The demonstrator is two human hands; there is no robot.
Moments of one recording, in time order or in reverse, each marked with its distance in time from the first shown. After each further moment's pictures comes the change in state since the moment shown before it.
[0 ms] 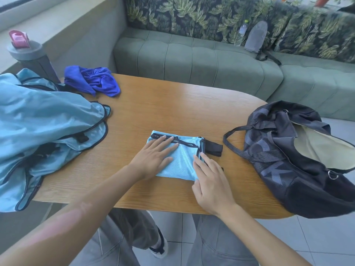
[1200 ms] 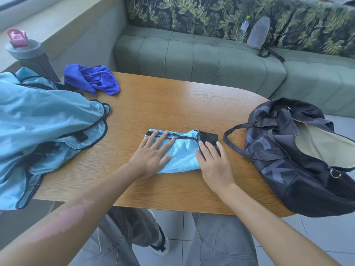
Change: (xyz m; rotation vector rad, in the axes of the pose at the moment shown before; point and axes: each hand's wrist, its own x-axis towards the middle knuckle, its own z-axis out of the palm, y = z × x) left_hand 0.001 0.002 0.003 0.059 -0.029 -0.133; right_hand 0.038 0.048 0.030 -0.393 0.237 -0.147
